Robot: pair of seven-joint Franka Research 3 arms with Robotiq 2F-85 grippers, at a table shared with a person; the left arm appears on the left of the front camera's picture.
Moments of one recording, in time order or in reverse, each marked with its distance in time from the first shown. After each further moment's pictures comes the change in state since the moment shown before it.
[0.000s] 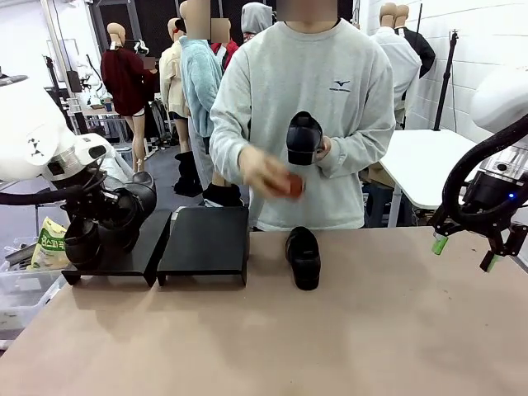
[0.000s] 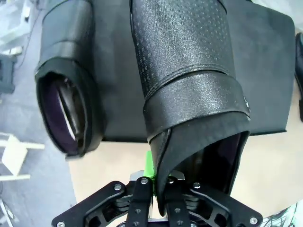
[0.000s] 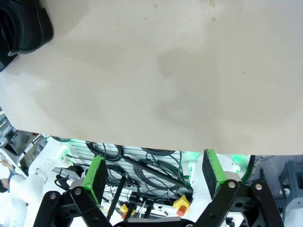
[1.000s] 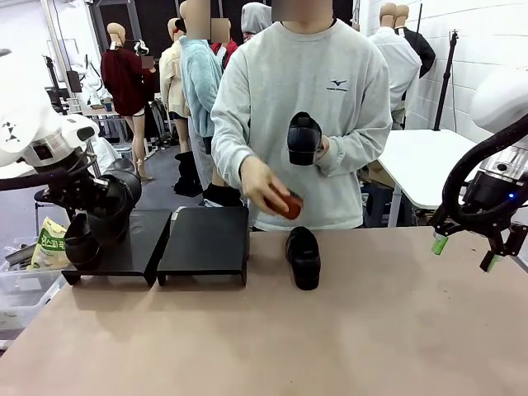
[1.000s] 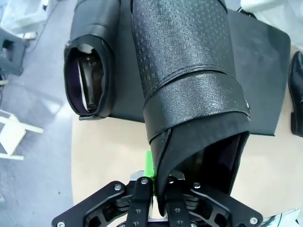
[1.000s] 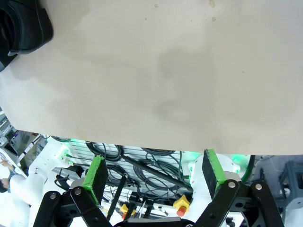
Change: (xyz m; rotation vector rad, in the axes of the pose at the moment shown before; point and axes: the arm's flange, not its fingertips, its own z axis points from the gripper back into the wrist) left arm -0.025 -0.014 0.050 0.053 -0.033 0.151; right arm 0.000 0.000 0.000 0.000 0.000 0.000
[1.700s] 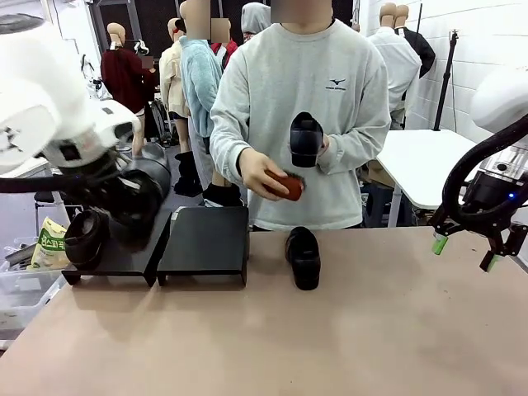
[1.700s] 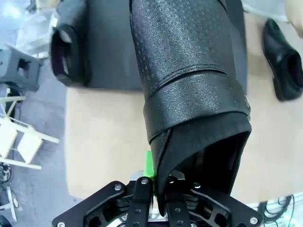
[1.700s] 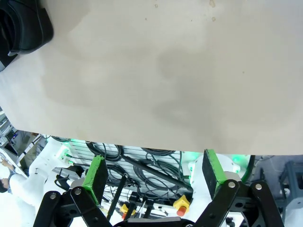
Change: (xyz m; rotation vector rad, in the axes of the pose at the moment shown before) left arm -0.092 -0.100 0.080 0.101 -0.130 -0.124; right arm 0.000 0.000 0.000 0.000 -0.001 0.000
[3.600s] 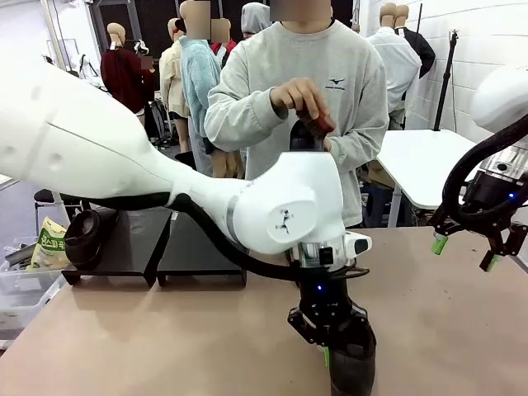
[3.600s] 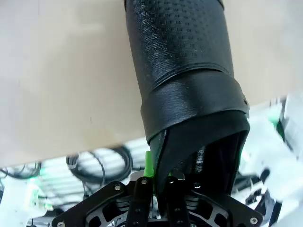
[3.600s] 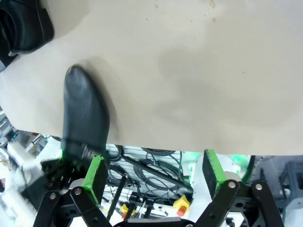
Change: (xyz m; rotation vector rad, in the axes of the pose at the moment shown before) left arm -0.127 -0.373 -0.104 -0.297 0.686 -0.212; right arm 0.000 0.000 0.000 0.001 0.000 0.001
